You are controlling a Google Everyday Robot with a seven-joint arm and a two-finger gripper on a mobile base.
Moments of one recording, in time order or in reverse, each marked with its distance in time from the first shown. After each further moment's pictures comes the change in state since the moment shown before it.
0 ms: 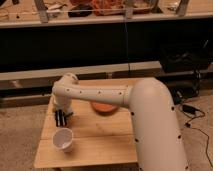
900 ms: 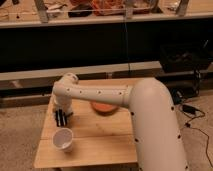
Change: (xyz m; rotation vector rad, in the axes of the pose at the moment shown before) arm 0.000 0.001 0.001 0.000 -0.007 -0.021
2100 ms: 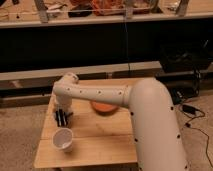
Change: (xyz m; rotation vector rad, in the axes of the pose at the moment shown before) arm 0.001 0.001 0.001 -0.004 -0.006 -0.029
